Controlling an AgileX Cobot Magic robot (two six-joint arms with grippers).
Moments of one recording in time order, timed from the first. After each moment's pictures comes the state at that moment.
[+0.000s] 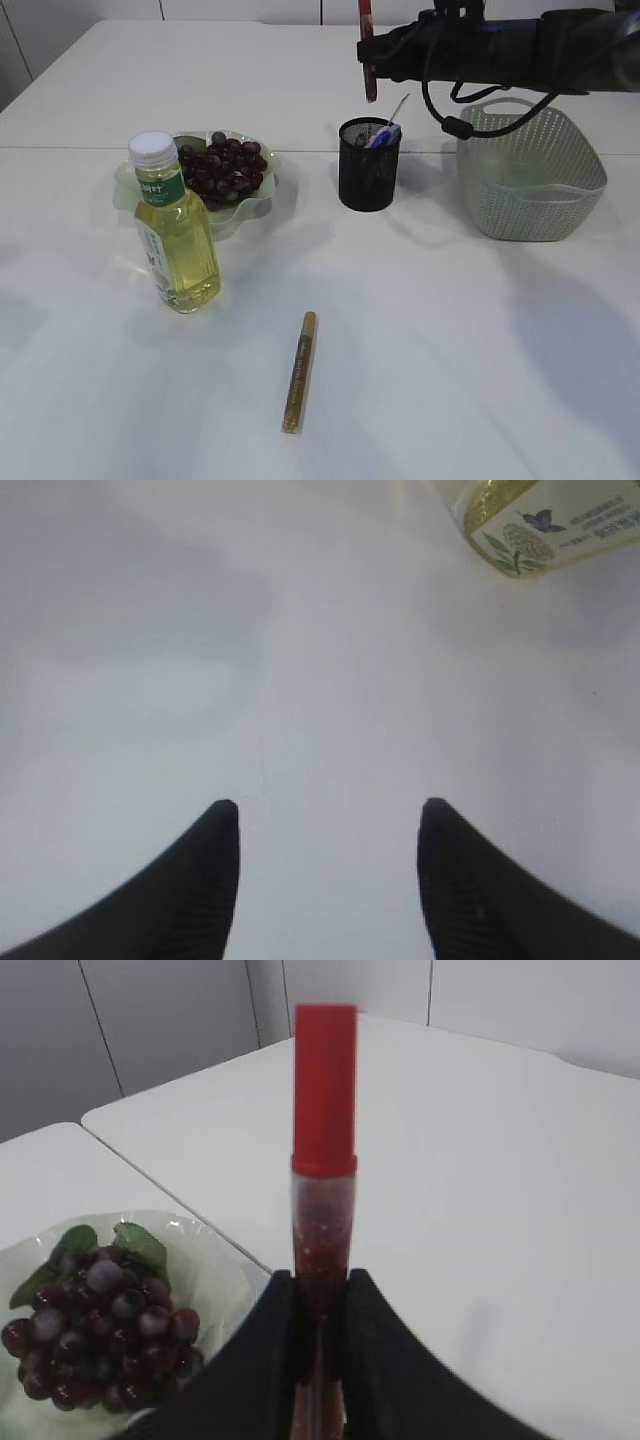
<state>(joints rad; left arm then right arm) -0.05 1.34 -1.02 -0.09 1.01 -0.05 0.13 2.21 -1.76 1.78 0.61 -1.97</state>
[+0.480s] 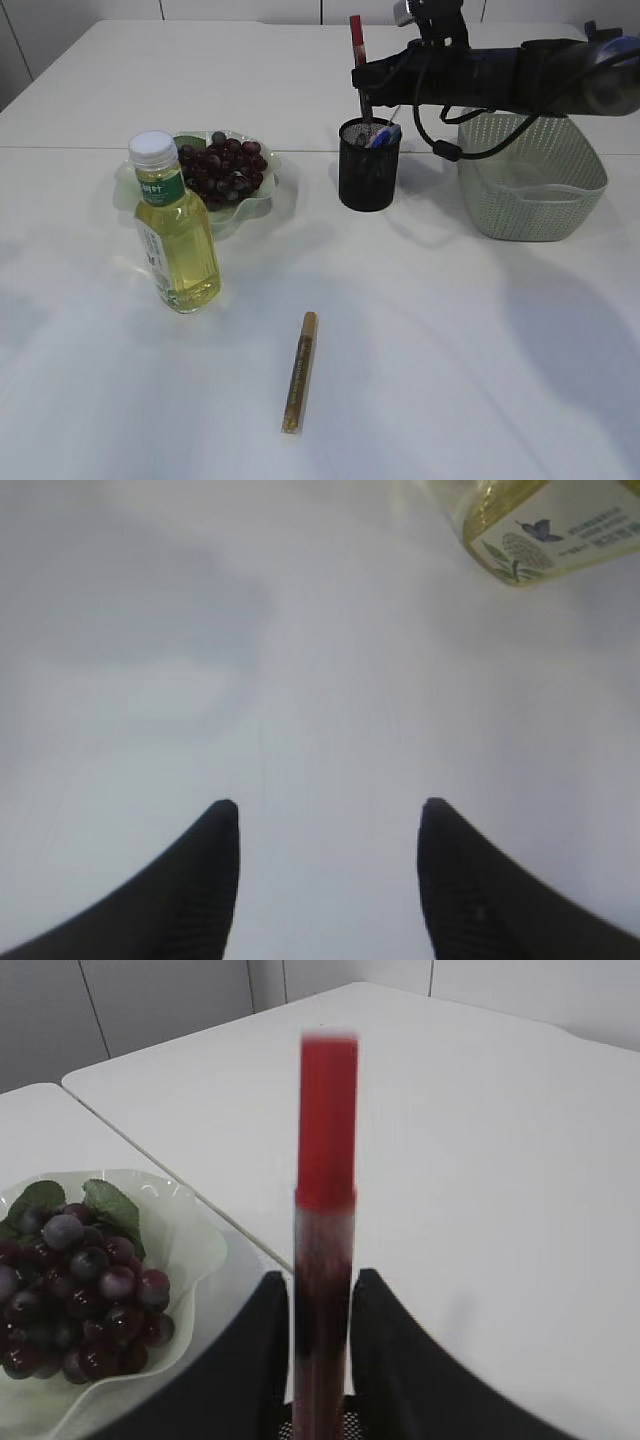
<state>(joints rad) -0.05 1.34 -1.02 -0.09 1.00 -0.05 0.13 2.31 -1.81 1.78 0.61 -2.02</state>
